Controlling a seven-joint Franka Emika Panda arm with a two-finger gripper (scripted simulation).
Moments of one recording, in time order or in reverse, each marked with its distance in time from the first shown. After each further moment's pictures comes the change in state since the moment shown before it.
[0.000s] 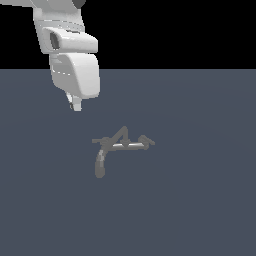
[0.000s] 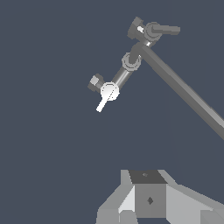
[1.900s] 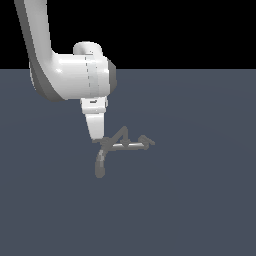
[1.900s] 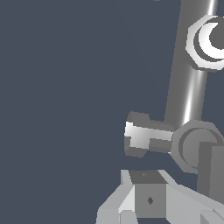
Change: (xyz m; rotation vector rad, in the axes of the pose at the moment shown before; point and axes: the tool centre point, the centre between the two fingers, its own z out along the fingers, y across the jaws) arm 0.086 -0.069 0.146 -0.009 0.007 0.482
